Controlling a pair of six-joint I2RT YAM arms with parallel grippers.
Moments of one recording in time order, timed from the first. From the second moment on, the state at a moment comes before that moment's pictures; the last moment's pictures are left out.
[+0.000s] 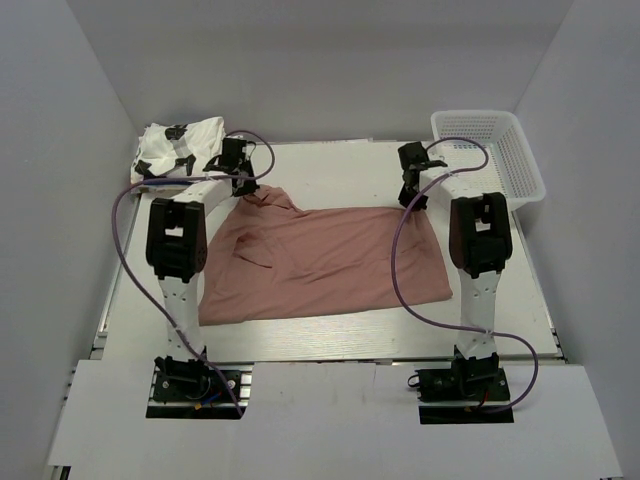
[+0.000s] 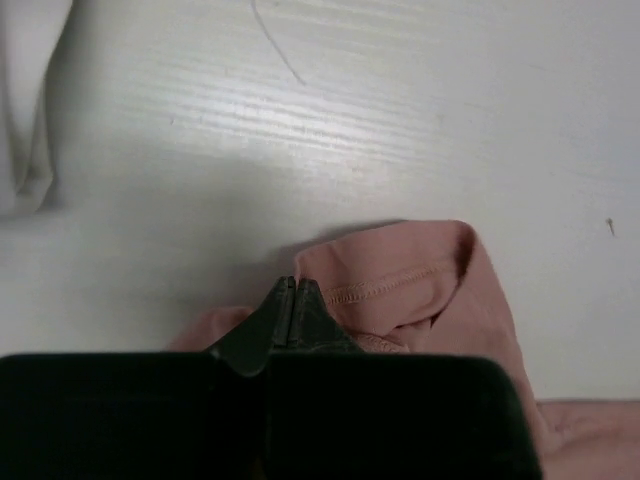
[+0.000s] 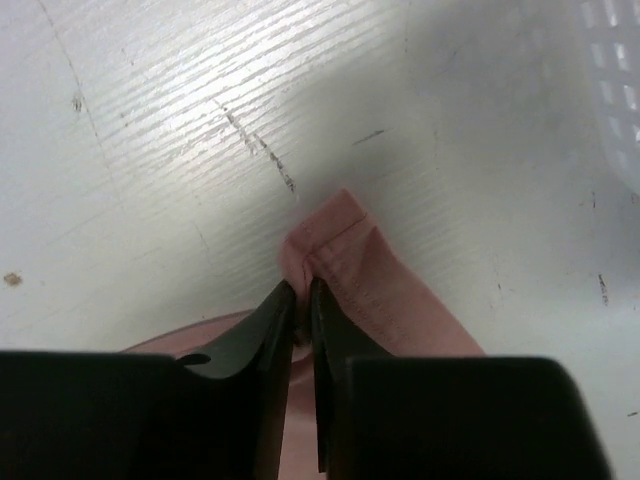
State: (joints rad) left arm -0.17 2.22 1.69 -0.30 -0.09 -0.34; right arm 0.24 2.21 1.70 -0.60 0.33 0.58
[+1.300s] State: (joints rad) left arm -0.19 0.84 0.56 -0.53 -0.05 -0.72; right arm 0.30 1.69 1.11 -0.37 0.33 0.55
